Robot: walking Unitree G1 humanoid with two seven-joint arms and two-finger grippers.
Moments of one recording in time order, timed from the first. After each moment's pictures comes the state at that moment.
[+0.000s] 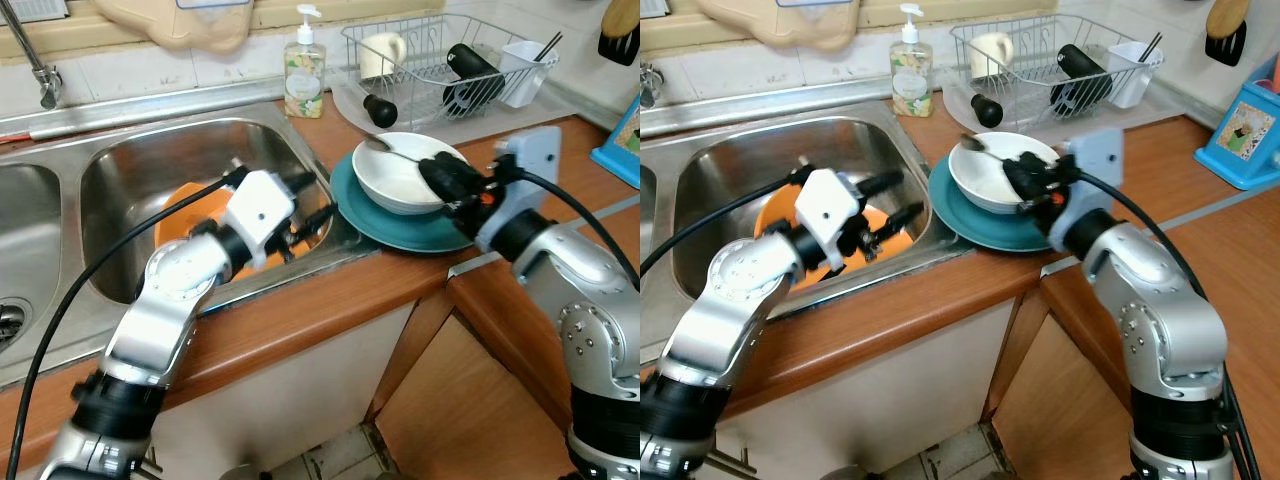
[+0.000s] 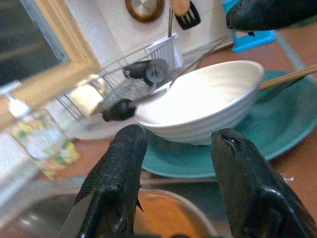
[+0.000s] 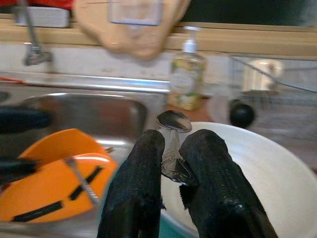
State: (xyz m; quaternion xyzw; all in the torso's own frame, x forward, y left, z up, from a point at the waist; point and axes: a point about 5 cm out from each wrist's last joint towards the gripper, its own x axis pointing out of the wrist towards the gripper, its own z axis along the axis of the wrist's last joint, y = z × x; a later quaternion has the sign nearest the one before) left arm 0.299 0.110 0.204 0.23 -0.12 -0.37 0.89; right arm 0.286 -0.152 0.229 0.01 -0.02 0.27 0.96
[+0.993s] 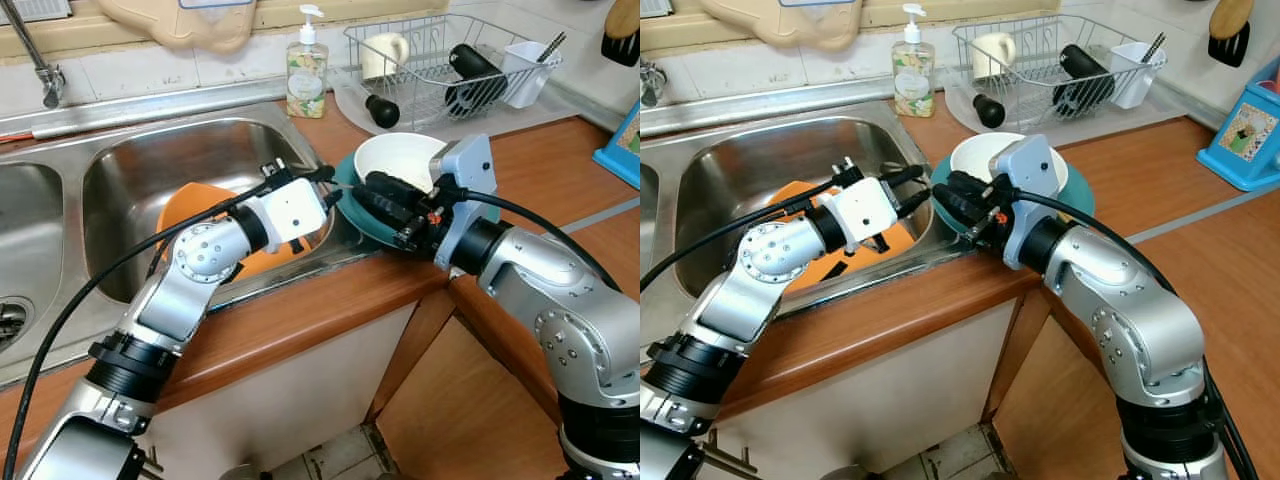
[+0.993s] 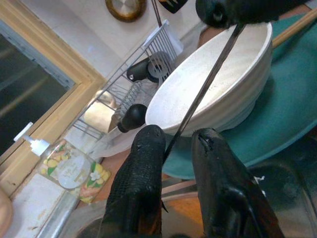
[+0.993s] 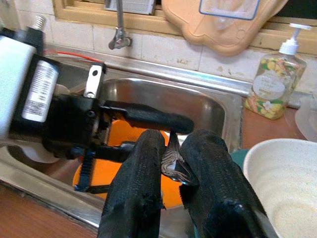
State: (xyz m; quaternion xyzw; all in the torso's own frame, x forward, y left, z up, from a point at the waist) left arm 0.319 0.101 0.200 0.36 -0.15 -0.37 0.84; right arm 0.269 -0.112 0.233 -0.02 0.00 0.39 0.92
